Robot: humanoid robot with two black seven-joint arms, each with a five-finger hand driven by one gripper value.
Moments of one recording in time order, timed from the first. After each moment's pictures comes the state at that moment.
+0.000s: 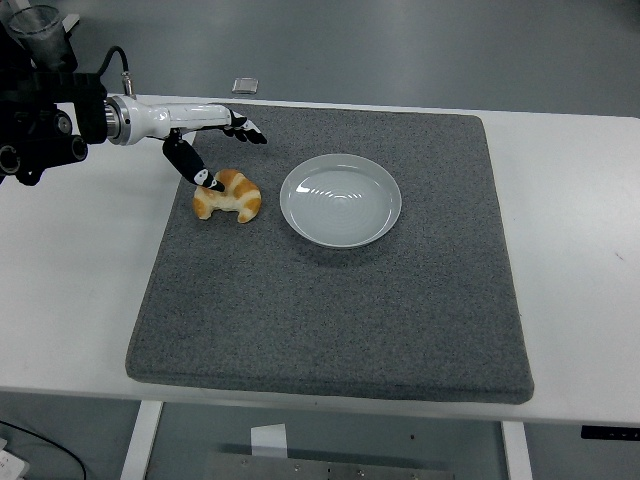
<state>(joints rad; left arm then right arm) -1.54 0.53 0.76 -0.94 0.62 0.03 -0.54 -0.01 0.00 -0.05 0.10 0.06 0.10 0.18</state>
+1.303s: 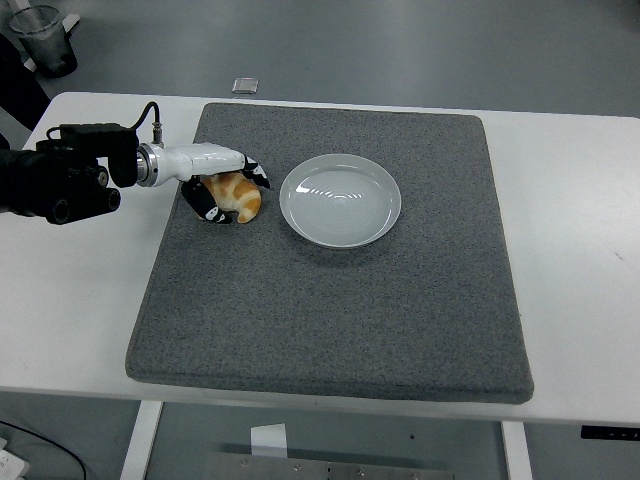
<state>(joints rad) -1.38 0.40 0.77 -0.79 0.71 0.17 -0.54 -0.01 0.00 -0.05 0.10 0.06 0.10 0.18</state>
